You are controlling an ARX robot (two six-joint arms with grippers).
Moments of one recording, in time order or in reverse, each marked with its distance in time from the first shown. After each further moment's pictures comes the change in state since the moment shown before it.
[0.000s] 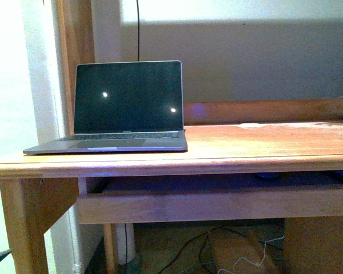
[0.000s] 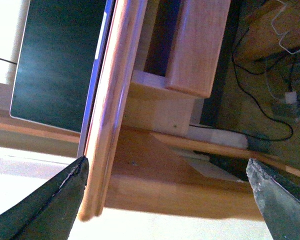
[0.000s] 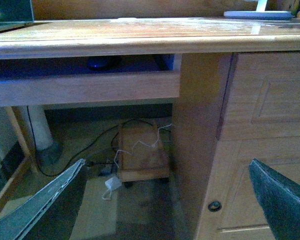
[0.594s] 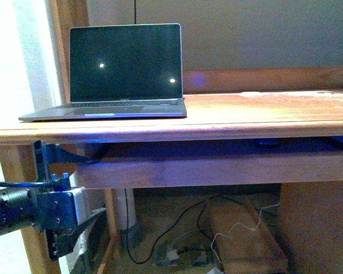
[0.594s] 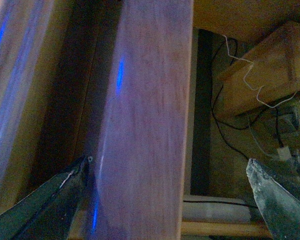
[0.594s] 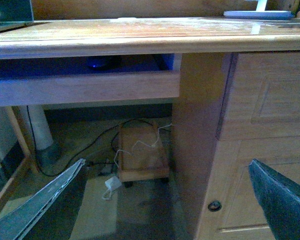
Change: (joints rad) left arm -0.179 0.467 0.468 -0.063 0.097 0.147; right arm 0.000 0.000 0.000 0.000 0.000 0.000
